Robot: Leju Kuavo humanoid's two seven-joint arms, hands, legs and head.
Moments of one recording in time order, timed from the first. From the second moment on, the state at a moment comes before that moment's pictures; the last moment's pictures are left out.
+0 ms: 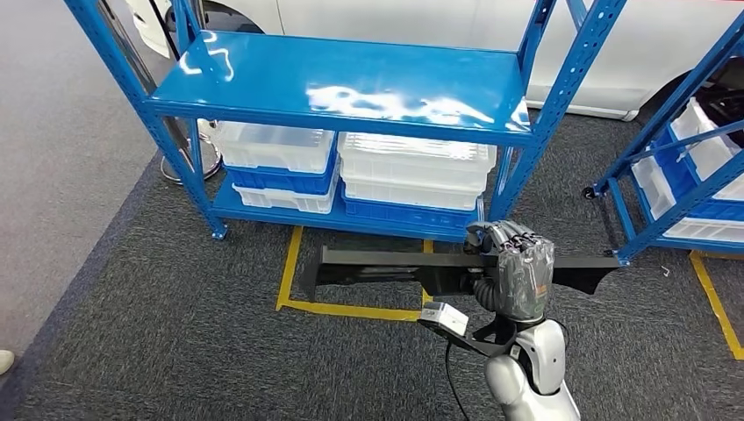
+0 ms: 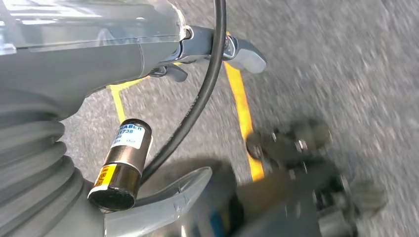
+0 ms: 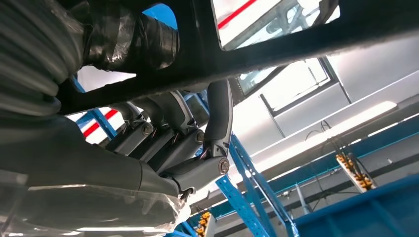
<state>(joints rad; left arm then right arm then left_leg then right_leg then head) -0.11 -0.03 -1.07 -0.14 0.77 0.25 -0.10 -0.19 0.05 0.31 -1.47 1.00 -0.68 -0.29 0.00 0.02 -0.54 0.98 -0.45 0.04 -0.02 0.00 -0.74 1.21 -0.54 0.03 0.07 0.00</state>
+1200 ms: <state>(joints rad) -0.09 -0.03 -1.07 -0.14 0.78 0.25 -0.09 -0.16 0.05 0.31 -1.44 1.06 -0.68 -0.27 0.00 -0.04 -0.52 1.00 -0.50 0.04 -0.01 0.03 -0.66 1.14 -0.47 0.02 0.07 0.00</state>
